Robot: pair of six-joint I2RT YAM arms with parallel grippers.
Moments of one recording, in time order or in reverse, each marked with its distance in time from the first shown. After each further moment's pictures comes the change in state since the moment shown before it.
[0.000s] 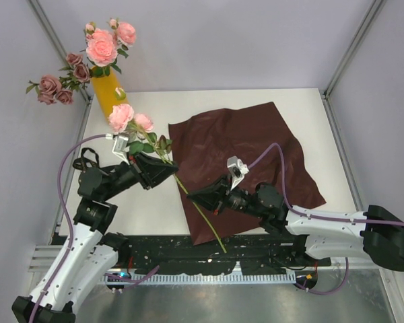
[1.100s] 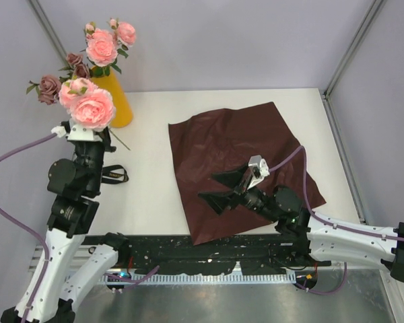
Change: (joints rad) left arm -0.005 -0.003 0.358 -0.321 -0.981 0.906; right arm 0.006 -0.258 -0.013 -0.251 0.223 -0.136
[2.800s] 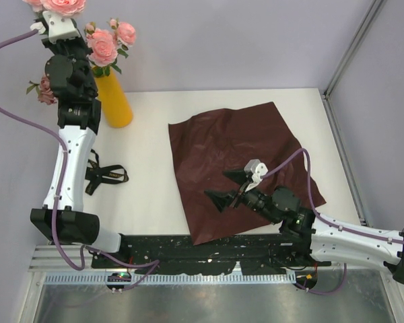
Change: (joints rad) left arm 0.282 0.846 0.766 0.340 -0.130 0.083; right arm 0.001 -0.069 0.003 -0.228 0.140 -0.246
